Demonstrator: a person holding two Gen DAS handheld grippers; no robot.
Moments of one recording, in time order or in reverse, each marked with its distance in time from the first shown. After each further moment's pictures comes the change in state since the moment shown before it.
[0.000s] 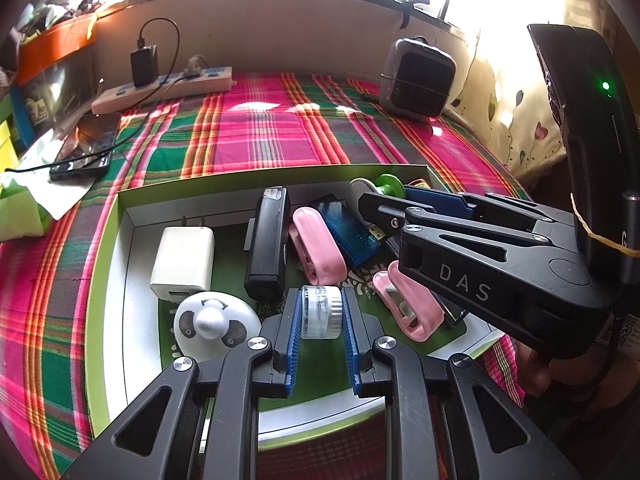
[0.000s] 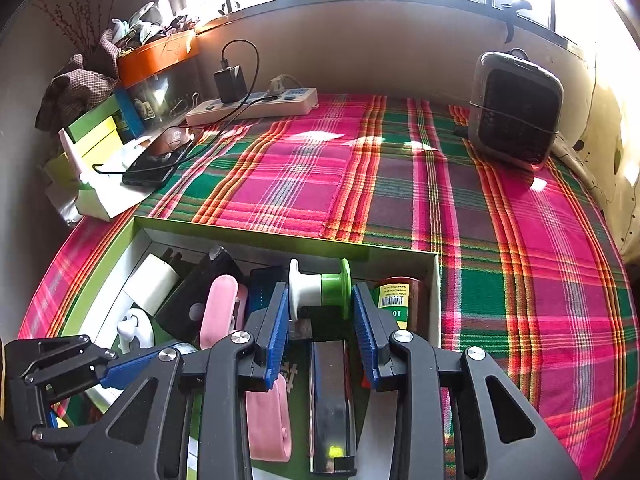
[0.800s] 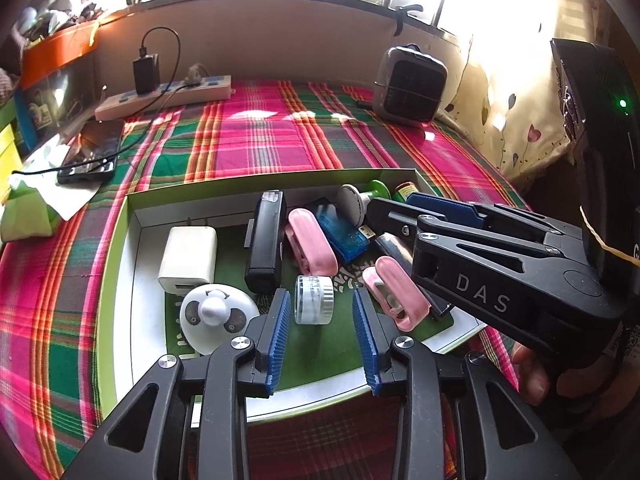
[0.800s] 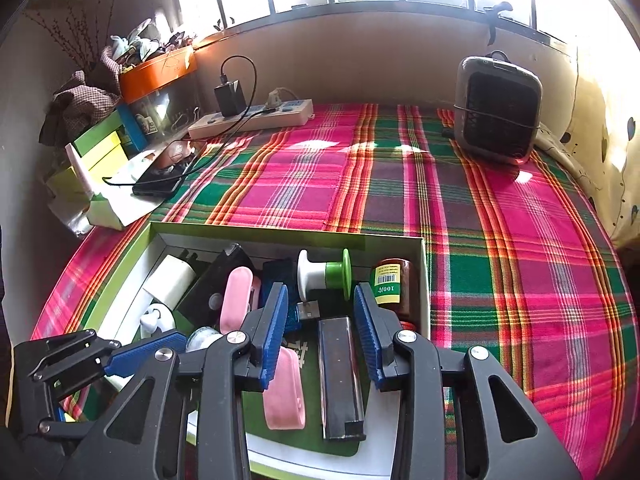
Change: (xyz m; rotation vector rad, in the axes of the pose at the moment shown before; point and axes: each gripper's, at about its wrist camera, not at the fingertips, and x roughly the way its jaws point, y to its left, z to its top) left arm -0.014 -0.004 -0.006 0.010 -0.026 0.000; right arm -0.026 0.002 -0.010 0.045 -0.040 0.002
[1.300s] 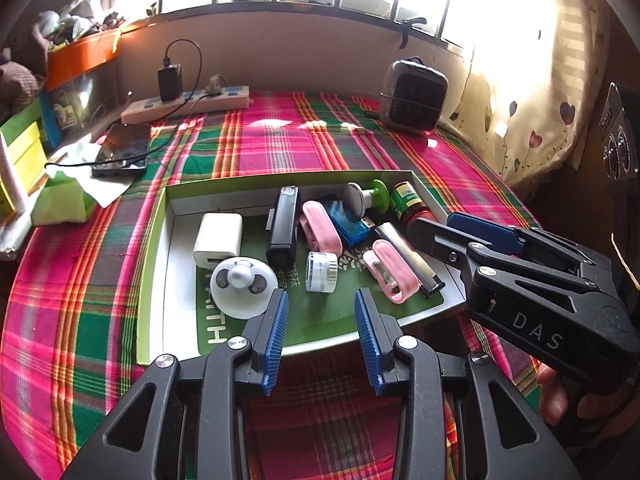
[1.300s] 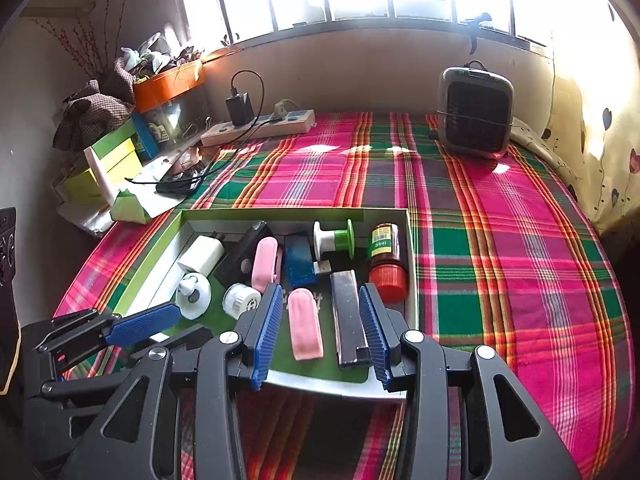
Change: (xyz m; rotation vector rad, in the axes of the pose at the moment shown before) left arm -0.037 -0.002 -0.018 -0.013 -0.037 0.046; right arm -0.048 0.011 -0.029 0.028 -0.037 -0.005
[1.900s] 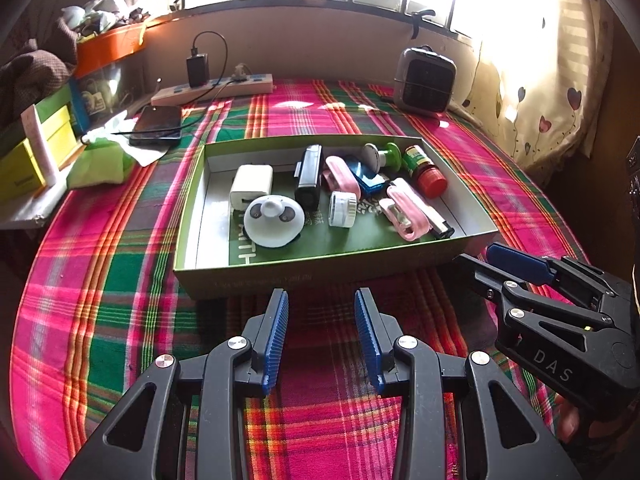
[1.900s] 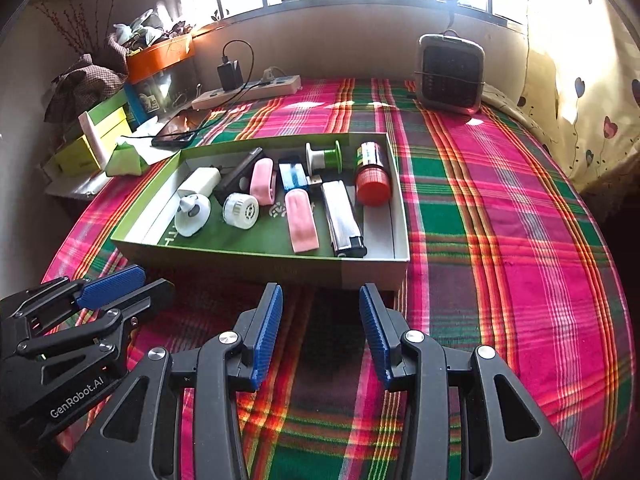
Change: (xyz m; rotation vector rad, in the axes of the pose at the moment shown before) left arm -0.022 0.004 -0.044 -0.011 0.027 0.077; right arm -0.018 0.008 -0.057 0.011 0.081 -0.074
